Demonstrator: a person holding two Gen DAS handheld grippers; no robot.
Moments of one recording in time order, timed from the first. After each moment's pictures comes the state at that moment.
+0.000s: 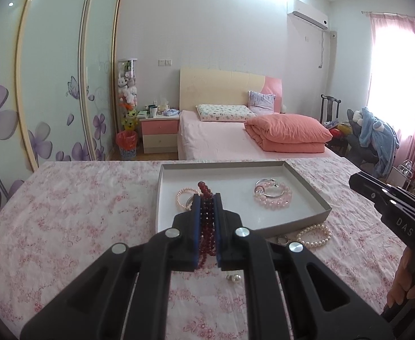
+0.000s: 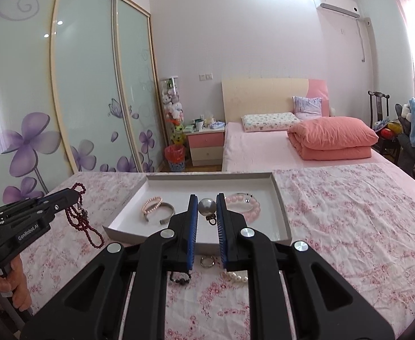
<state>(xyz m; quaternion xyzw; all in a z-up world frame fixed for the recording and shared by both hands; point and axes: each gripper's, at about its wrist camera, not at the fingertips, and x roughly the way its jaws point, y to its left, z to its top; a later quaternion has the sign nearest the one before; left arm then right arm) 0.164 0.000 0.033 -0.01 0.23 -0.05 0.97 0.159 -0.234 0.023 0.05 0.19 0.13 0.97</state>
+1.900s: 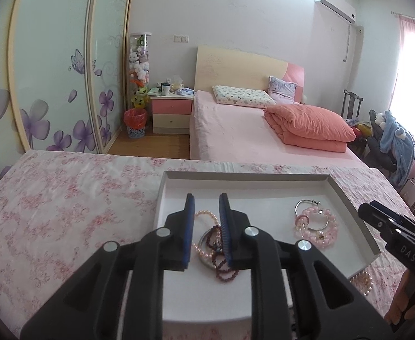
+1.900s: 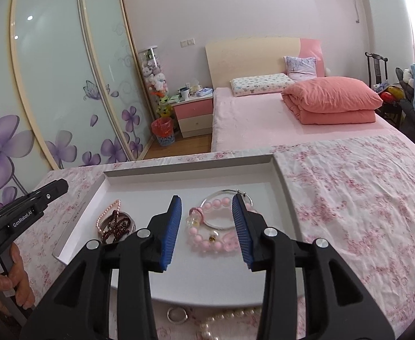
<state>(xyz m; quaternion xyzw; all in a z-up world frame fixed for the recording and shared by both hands) 0.308 0.015 0.002 -0.04 0.29 -0.01 0.96 0.284 -0.239 -0.014 0.08 0.28 0.11 0.95</state>
